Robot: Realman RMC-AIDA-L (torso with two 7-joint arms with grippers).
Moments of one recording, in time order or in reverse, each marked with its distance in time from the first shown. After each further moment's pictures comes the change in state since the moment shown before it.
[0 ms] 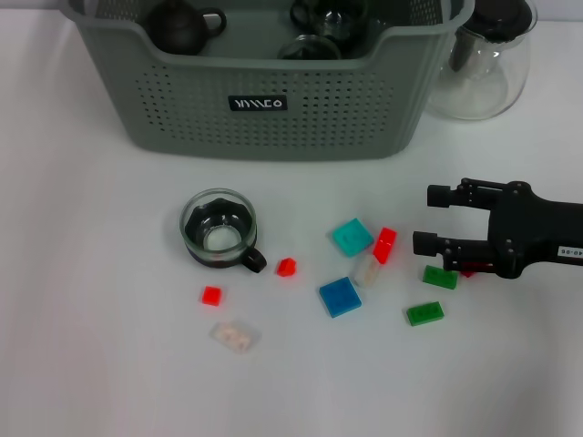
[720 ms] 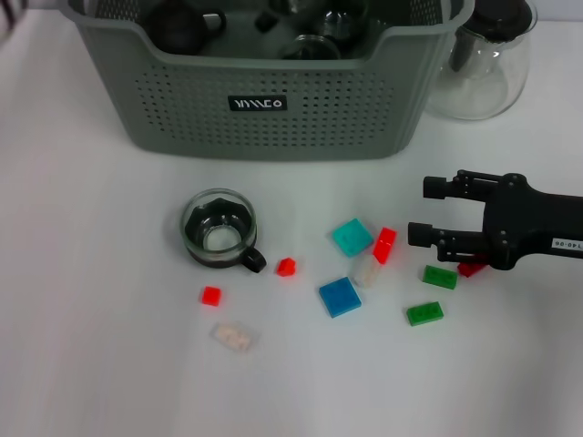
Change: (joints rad) left arm -0.206 -0.150 0.516 -0.330 0.864 -0.925 -0.256; right arm 0.012 0.009 0.012 0.000 0.000 0.011 -0.002
